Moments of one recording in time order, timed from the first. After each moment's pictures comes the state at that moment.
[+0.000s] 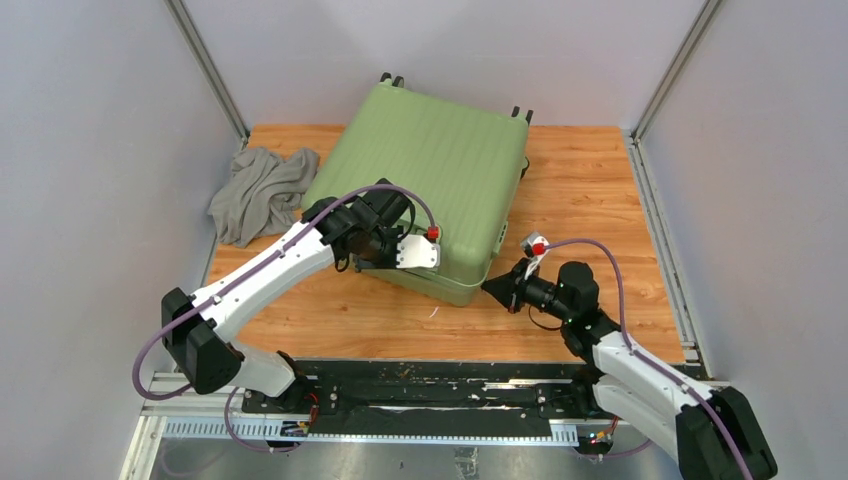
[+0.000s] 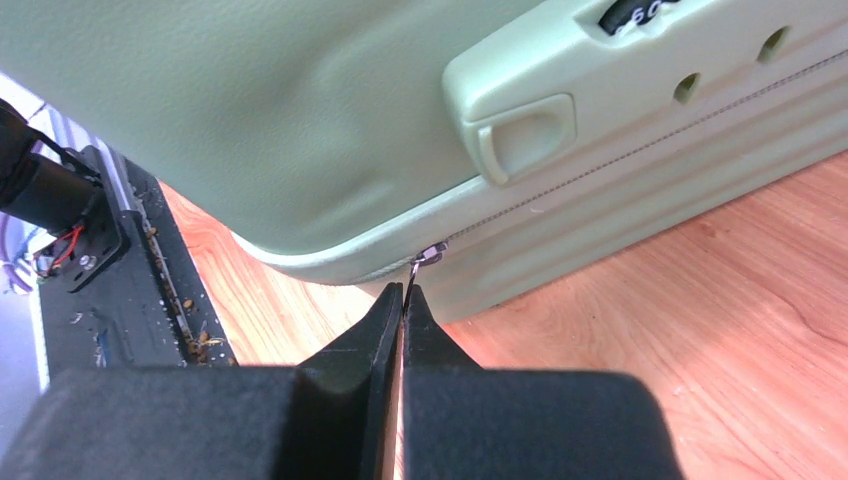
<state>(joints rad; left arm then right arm) -0.77 1.40 1.34 -1.09 -0.03 0.88 0.44 0.87 0.19 0.47 -0.57 0.25</state>
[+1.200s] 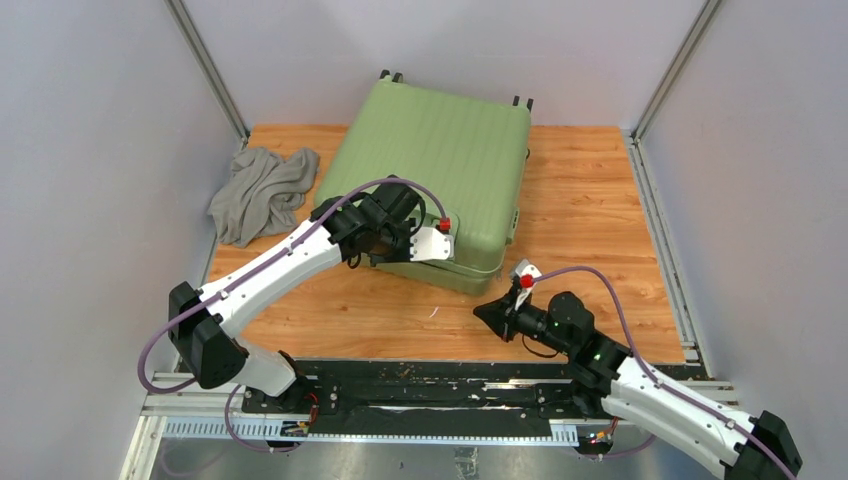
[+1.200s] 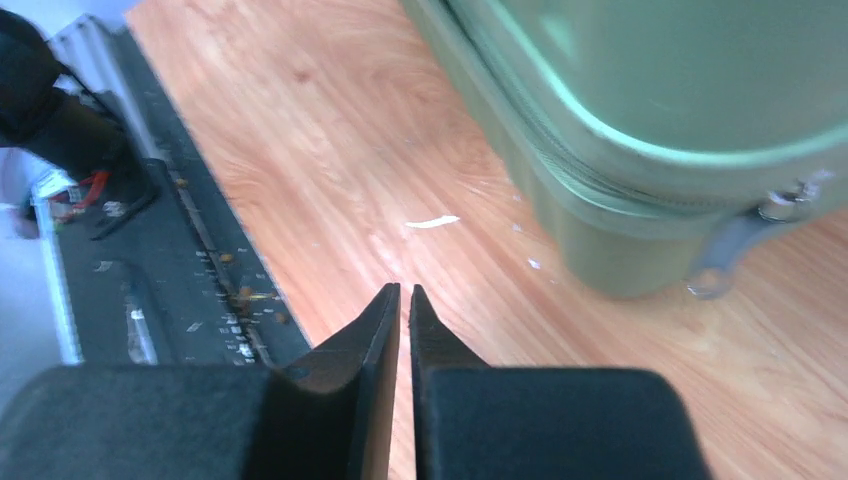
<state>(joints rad) -0.79 1.43 1.37 -0.99 -0.04 0.84 0.83 0.51 0.15 0.18 -0.18 0.23</state>
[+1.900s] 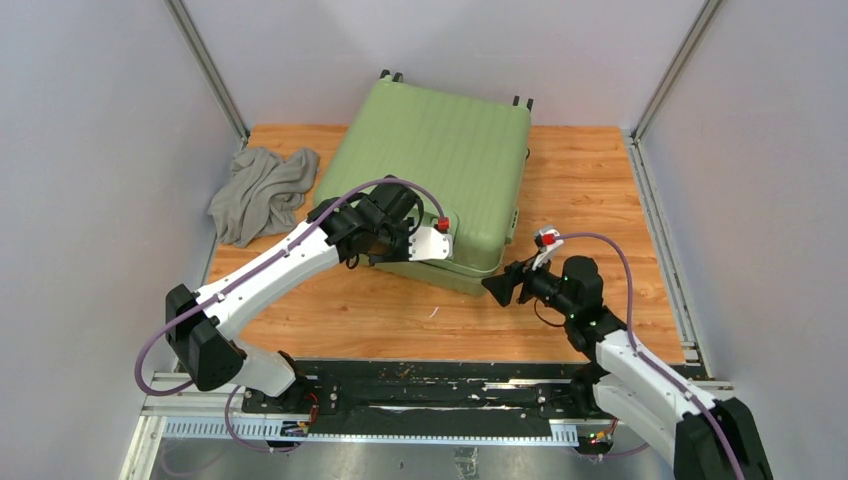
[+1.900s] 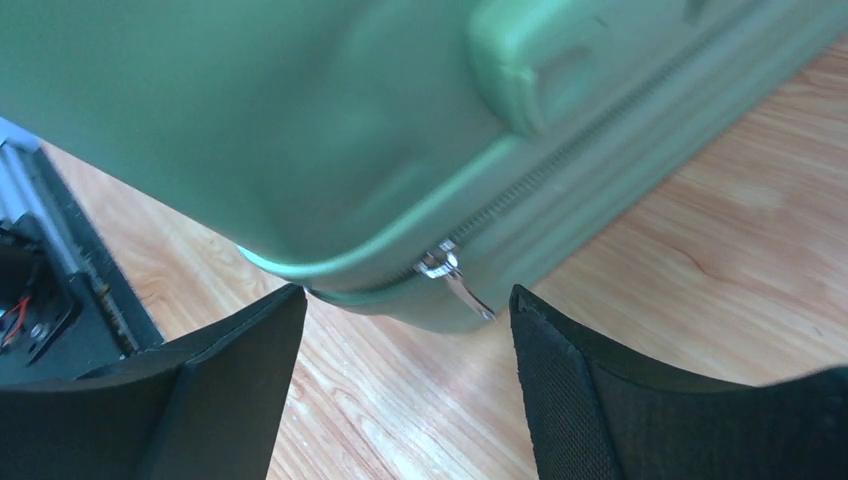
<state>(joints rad) -0.79 1.41 1.37 -0.97 -0.05 0.84 0.39 0.76 0.21 0.29 -0.38 0.27</state>
